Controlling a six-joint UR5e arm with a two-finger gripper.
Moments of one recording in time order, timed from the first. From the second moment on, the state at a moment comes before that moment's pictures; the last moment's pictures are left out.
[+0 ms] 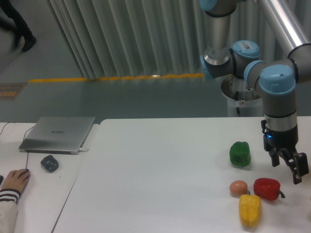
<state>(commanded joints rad) 2.42 -1.91 -1.53 -0.99 1.62 1.34</state>
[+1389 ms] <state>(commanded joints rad) 2.69 -2.03 -1.47 -0.97 1.59 1.72</state>
